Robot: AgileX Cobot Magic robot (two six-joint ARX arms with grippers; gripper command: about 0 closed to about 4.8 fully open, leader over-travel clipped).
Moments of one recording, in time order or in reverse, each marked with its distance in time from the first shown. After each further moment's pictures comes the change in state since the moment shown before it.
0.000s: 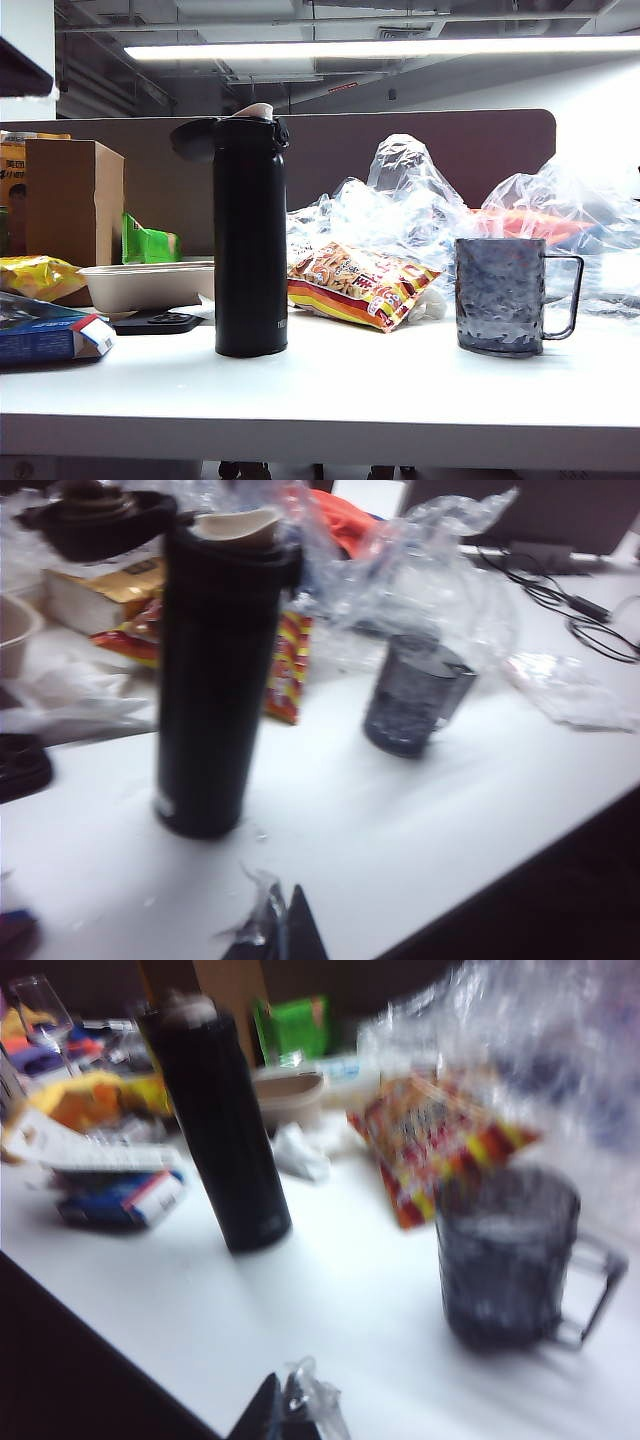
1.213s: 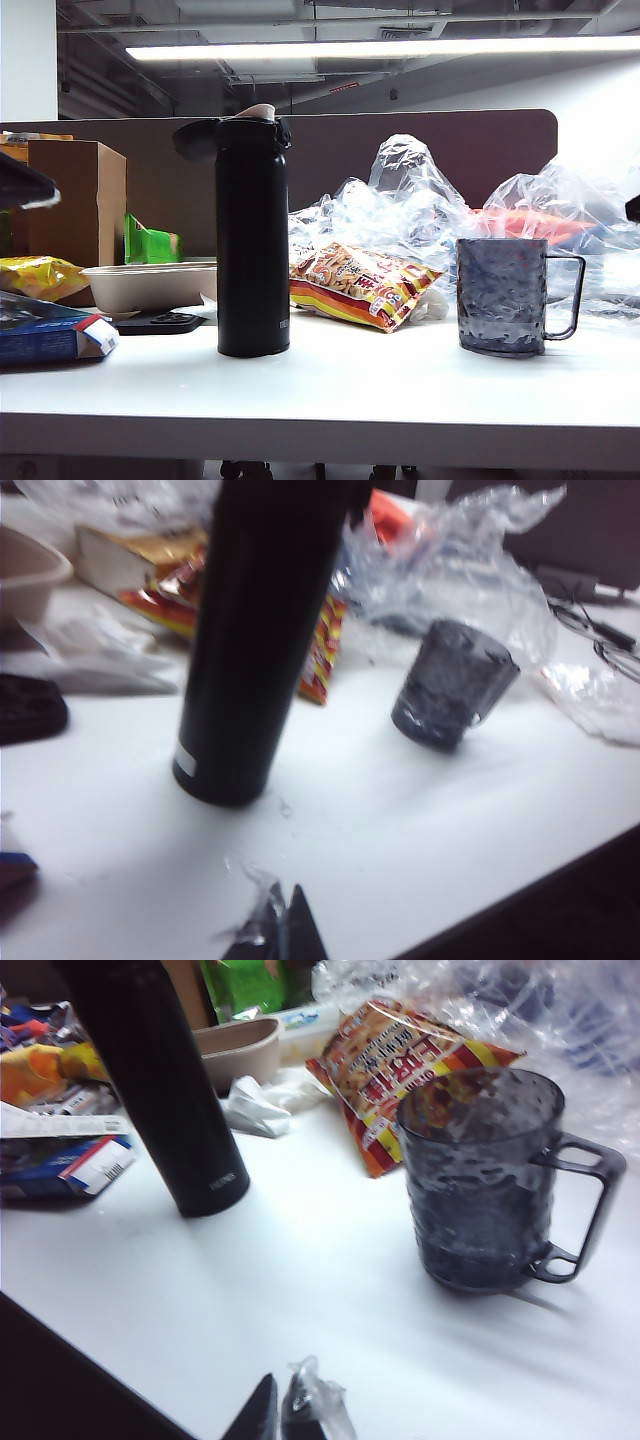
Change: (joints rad) left arm 0.026 -0.071 -0.245 0.226 -0.021 -0.067; right arm -0.011 -0.001 -0.197 0.163 0.049 0.047
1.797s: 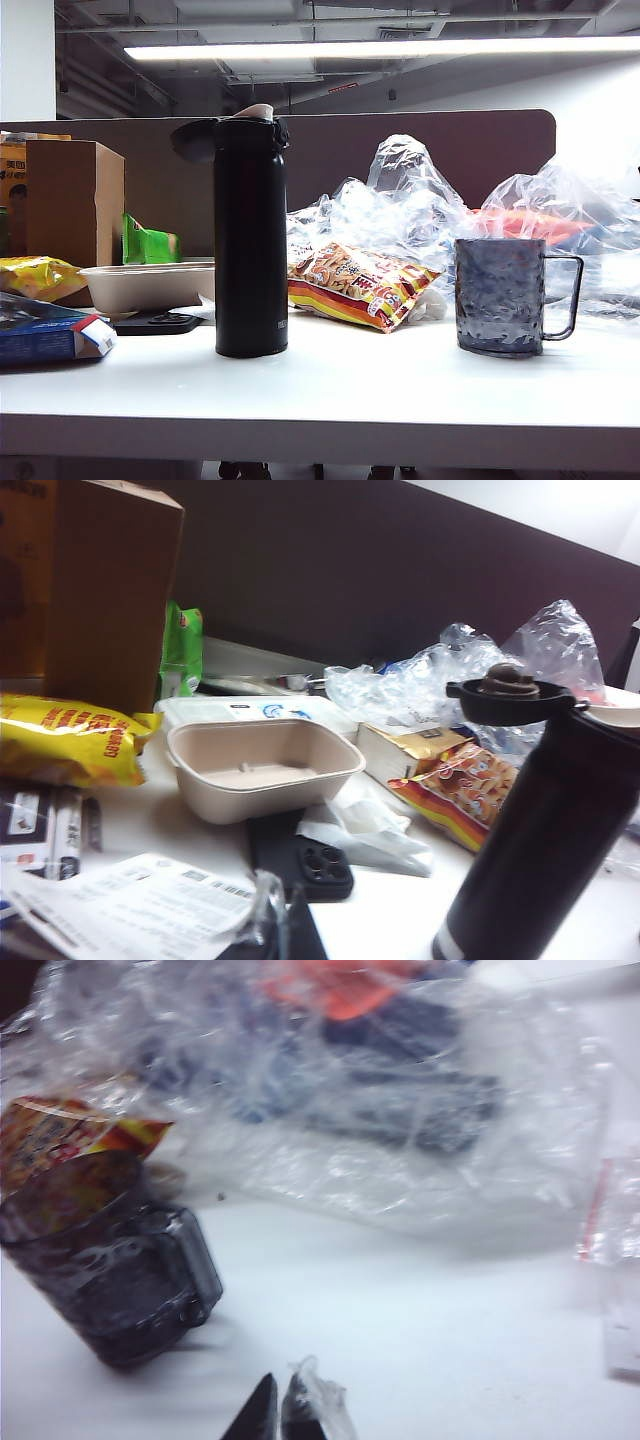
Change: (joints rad) left arm 0.573 -0.163 0.002 0.037 0.116 0.000; right arm -0.528 0.000 -0.001 0.002 -0.018 0.001
